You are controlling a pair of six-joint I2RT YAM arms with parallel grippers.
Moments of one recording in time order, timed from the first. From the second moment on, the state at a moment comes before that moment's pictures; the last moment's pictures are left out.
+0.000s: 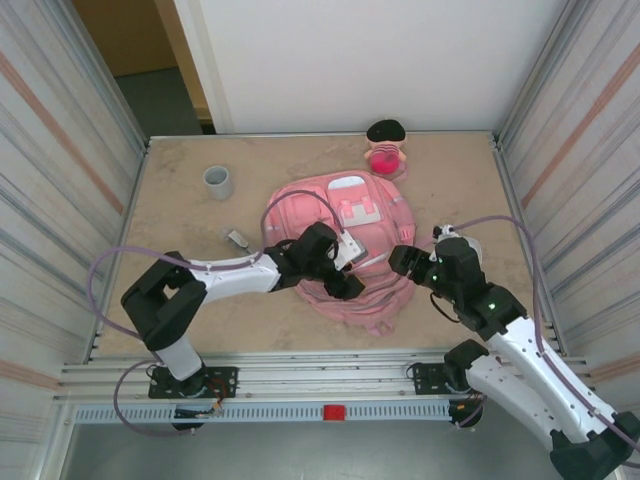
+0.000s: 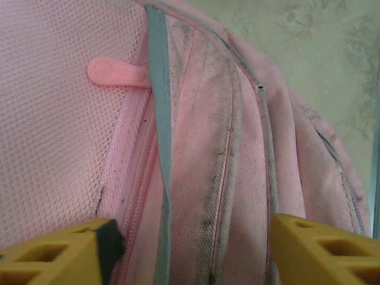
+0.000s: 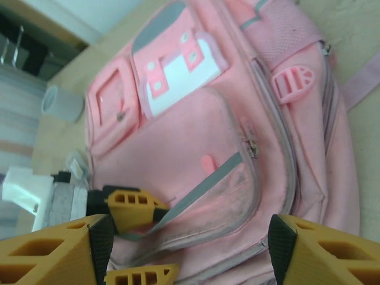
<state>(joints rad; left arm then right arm) -0.90 1.67 0.96 -0.03 0.32 0.01 0.54 0.67 0.64 -0.57 0.03 0.74</state>
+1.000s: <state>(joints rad) -0.47 1.23 0.59 0.02 0.37 -0.55 1.06 1.31 0.74 -0.40 0.18 -0.41</state>
